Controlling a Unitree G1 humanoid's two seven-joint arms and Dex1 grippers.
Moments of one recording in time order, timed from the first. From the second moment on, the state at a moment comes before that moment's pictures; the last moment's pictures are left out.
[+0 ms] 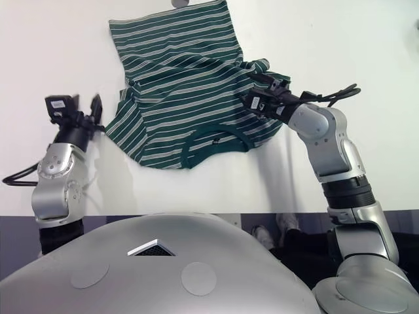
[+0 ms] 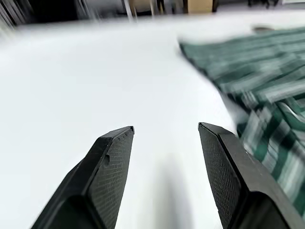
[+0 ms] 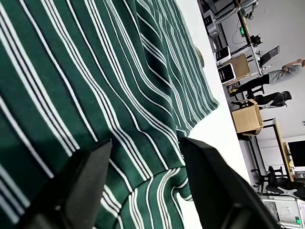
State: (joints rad) left arm 0.32 0.09 0.16 -0.52 -0.24 0.71 -0.11; right arm -0.05 -0.70 0.21 -0.09 -0.31 -0.07 0.60
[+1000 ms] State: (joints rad) left arm 0.22 0.08 0.43 -0.65 -0.54 1.36 -0.18; right arm 0.04 -0.56 0.16 -0.30 -0.40 0.01 0.41
